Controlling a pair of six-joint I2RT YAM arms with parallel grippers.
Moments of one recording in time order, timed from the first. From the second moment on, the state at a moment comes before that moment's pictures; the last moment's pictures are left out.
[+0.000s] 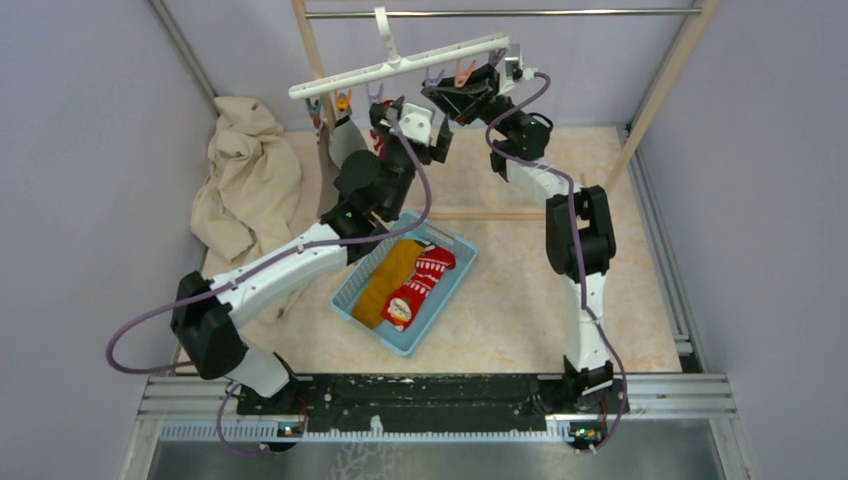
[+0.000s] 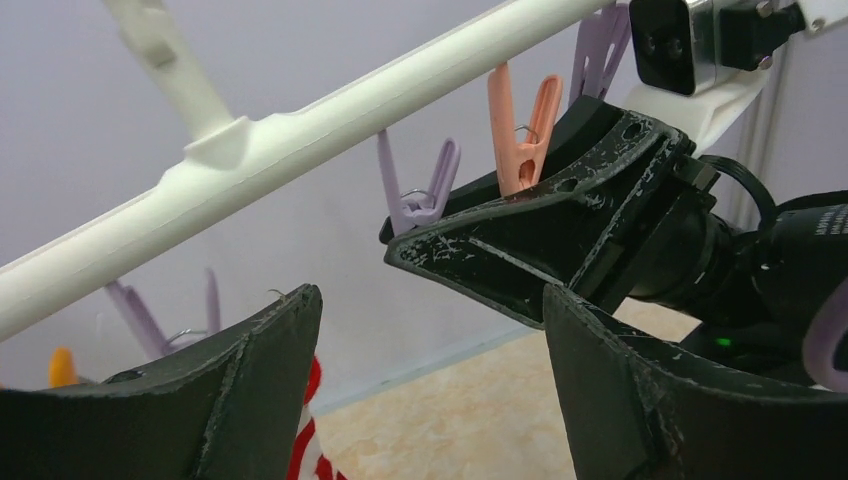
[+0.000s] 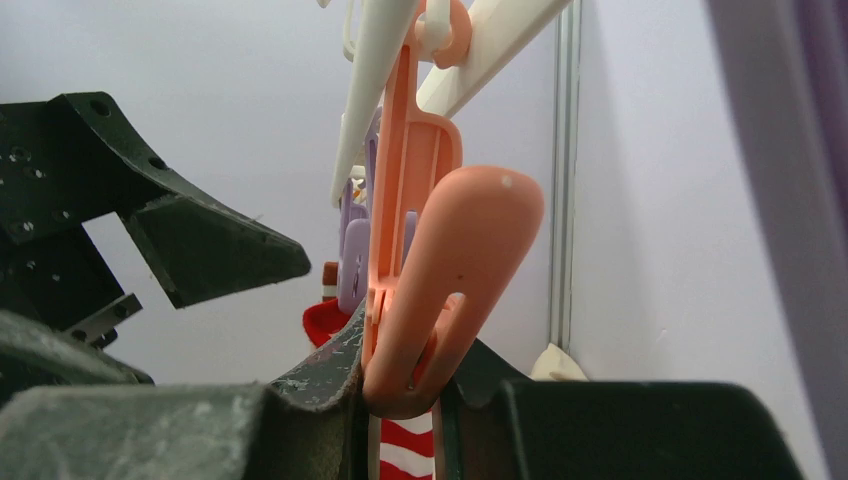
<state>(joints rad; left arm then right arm) -0.86 1.49 1.31 0.58 -0.45 0.34 0.33 2.19 1.78 1.56 -0.80 0.97</state>
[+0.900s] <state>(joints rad) -0.88 1.70 1.56 0.65 -0.53 0.56 0.33 2.16 1.72 1.56 -0.79 0.97</state>
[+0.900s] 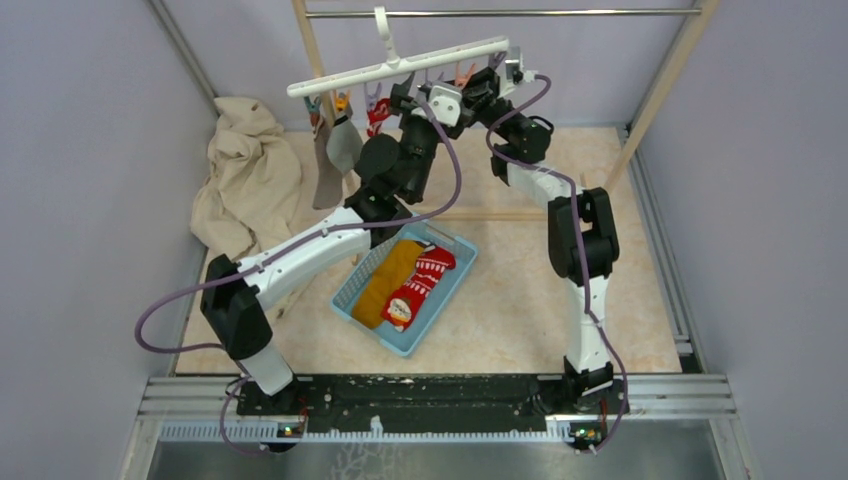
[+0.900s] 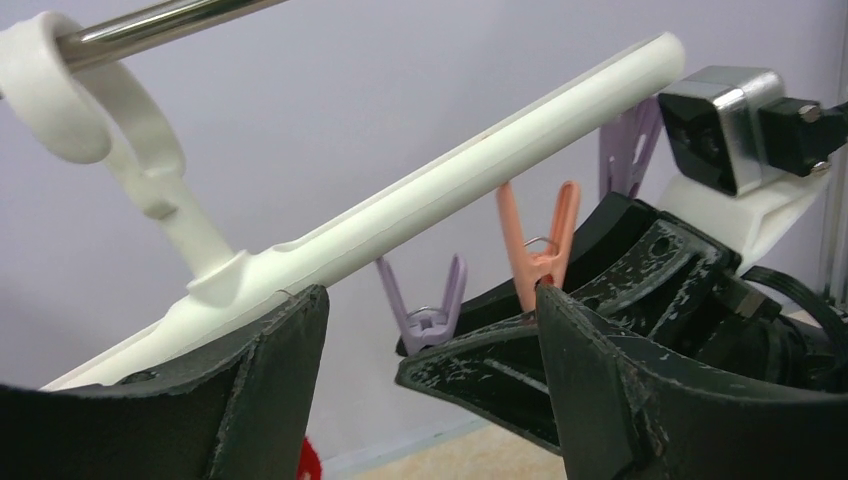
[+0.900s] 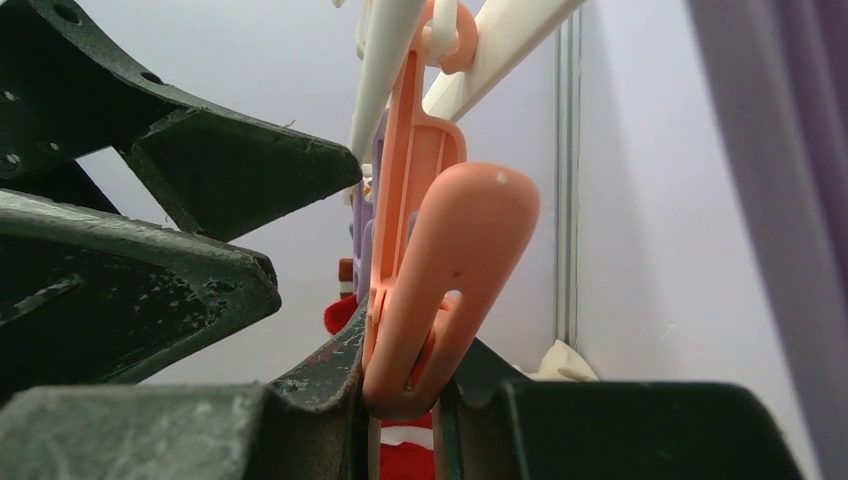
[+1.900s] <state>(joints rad) -0.87 1.69 1.60 0.63 -0.54 0.55 0.33 2.13 1.69 1.56 -0.80 0.97</state>
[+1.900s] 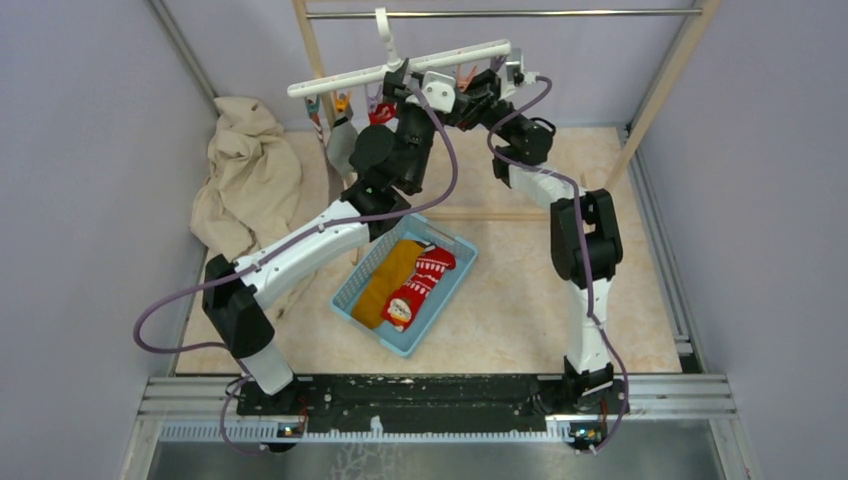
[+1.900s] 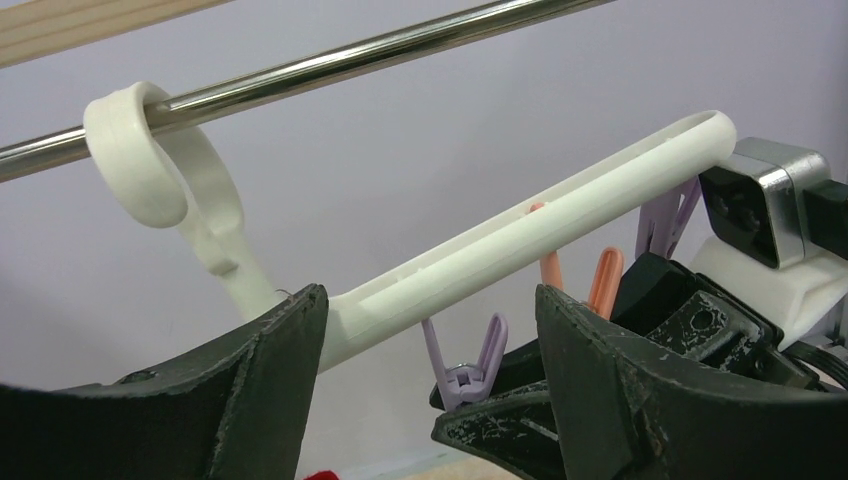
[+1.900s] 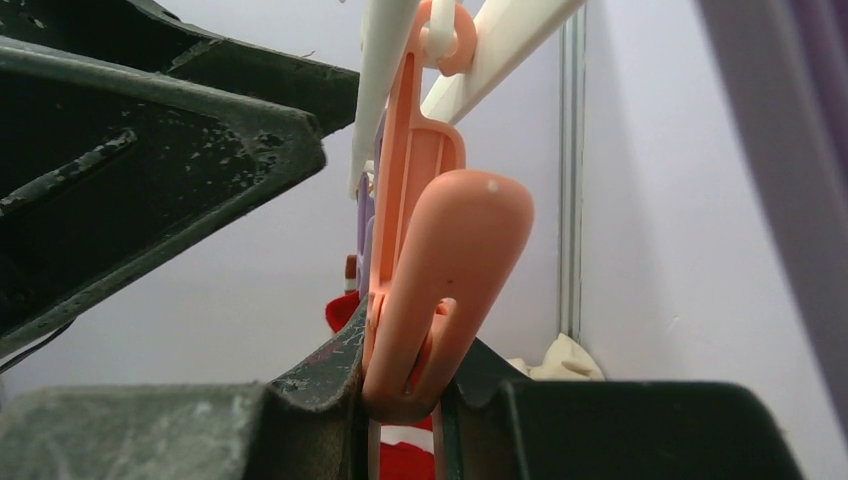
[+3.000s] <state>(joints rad) -0.86 1.66 1.58 0.59 -0.52 0.39 0.33 2.11 1.66 1.56 -0.80 0.96</state>
